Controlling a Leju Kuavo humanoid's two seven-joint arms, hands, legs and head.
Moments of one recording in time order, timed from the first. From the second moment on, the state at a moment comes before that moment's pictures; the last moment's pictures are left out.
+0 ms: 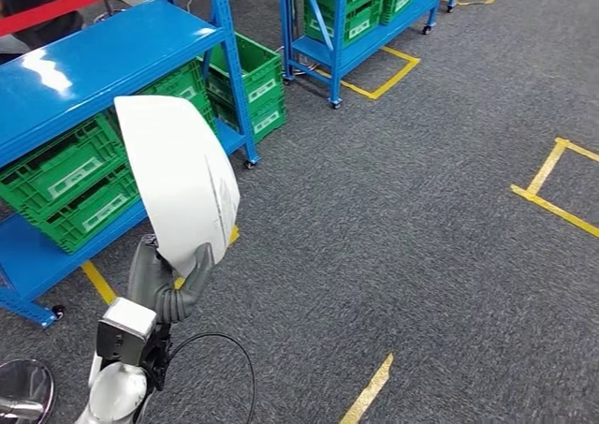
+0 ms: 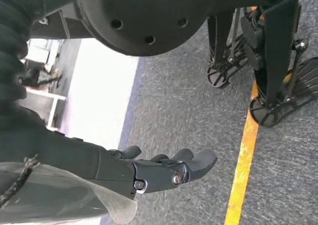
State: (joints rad) left arm 0.04 -0.09 -0.25 -1.67 -0.31 0.08 -0.39; right arm -0.07 0.20 -1.39 -0.36 1.03 0.08 0.29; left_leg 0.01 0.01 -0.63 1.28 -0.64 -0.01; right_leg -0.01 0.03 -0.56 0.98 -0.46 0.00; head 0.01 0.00
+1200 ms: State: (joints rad) left arm 0.06 -0.09 -0.23 -1.69 -0.34 0.06 -0.42; right arm -0.06 0.27 -1.39 -0.48 1.03 0.11 0.29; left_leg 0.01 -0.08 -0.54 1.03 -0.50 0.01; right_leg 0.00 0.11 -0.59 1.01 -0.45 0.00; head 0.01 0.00
